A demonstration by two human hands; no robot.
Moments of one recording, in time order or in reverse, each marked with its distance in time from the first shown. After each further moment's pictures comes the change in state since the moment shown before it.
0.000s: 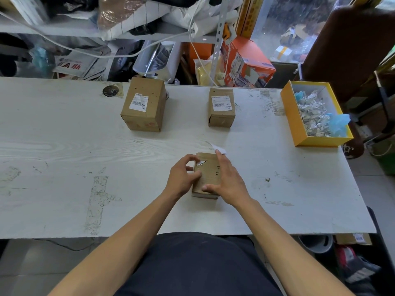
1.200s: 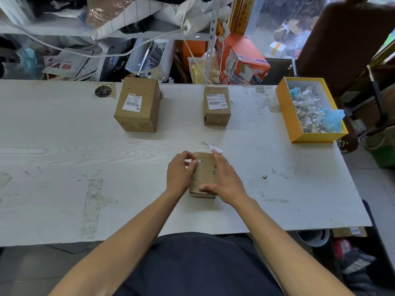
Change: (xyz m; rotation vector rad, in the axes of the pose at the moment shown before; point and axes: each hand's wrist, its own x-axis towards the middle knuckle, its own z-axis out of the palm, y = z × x) left_hand 0.015 -0.002 0.013 0.165 0.188 0.076; right_hand 0.003 0.002 0.002 0.003 -0.003 0.017
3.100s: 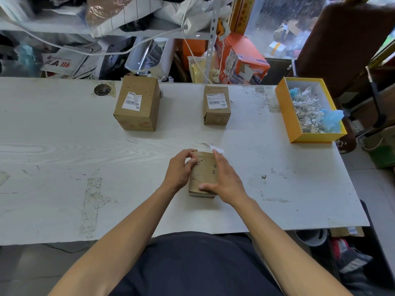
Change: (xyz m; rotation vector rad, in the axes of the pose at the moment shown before) left_hand 0.014 -0.007 -0.006 -0.086 -0.156 0.066; right_hand -0.004 -0.004 -0.004 0.015 -0.008 0.021
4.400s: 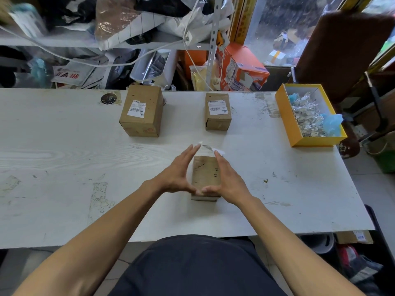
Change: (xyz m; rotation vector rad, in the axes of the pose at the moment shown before) left_hand -0.002 0.015 -0.044 0.393 -0.480 0.244; right_hand 0.000 -0.001 -0.011 -0.004 -0.019 -0.068
